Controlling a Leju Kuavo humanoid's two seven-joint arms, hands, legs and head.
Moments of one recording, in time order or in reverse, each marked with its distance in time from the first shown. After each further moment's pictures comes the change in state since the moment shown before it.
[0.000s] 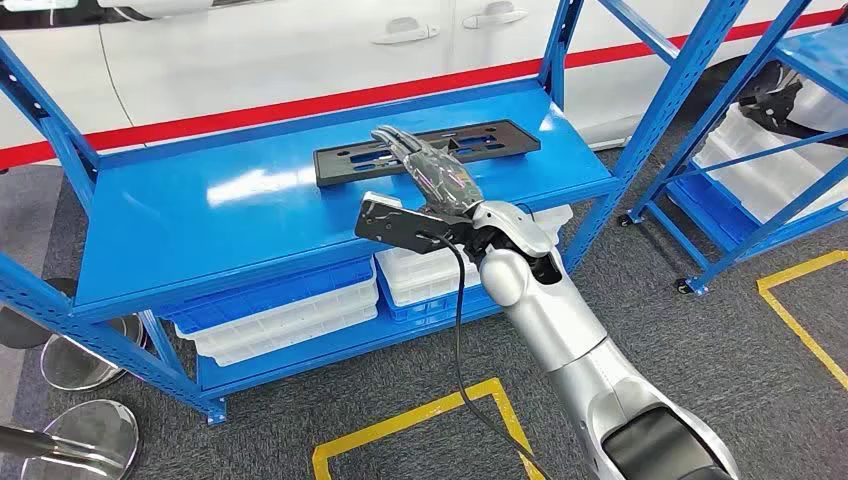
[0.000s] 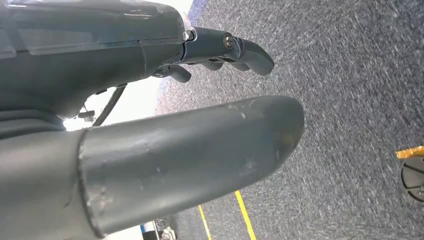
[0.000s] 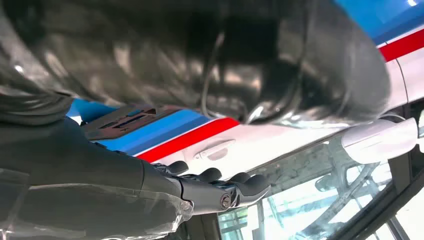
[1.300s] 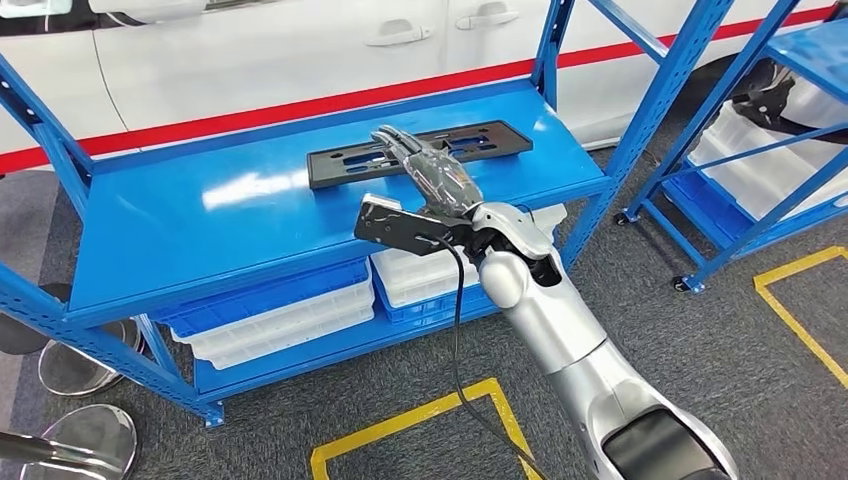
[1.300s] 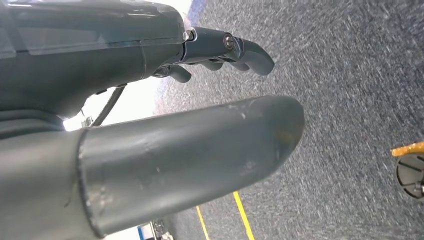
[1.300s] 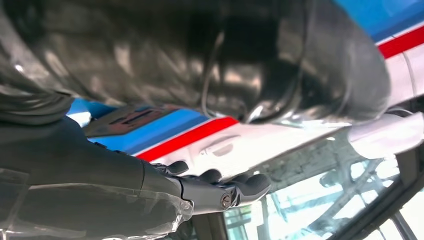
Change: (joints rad) left arm 0.000 -0.002 0.001 0.000 -0.011 -0.001 -0.010; right arm 0.012 -0.004 0.000 -0.008 0.011 -0.004 0.006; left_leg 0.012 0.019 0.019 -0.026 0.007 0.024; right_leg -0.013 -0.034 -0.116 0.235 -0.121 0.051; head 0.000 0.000
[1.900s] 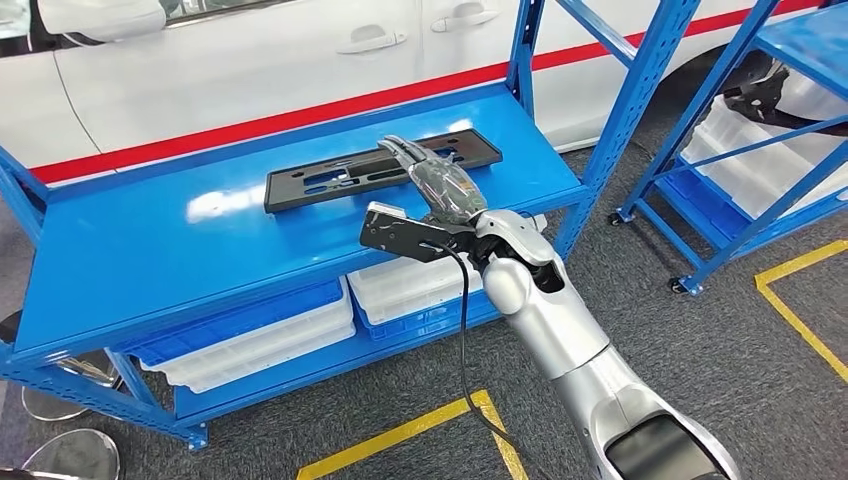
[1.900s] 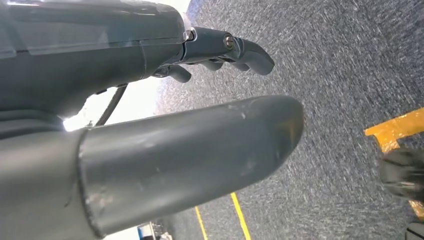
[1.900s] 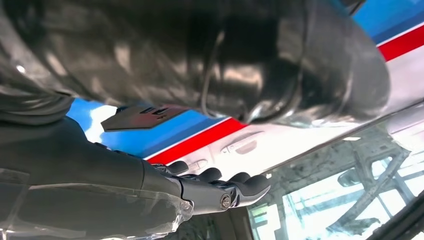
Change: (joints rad) left arm 0.006 0.002 0.001 0.000 -0.003 -0.009 -0.014; right arm 0.019 -0.010 0.000 -0.007 0.010 0.001 0.000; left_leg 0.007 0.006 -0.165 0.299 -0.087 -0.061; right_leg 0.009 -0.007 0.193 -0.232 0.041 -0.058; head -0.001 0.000
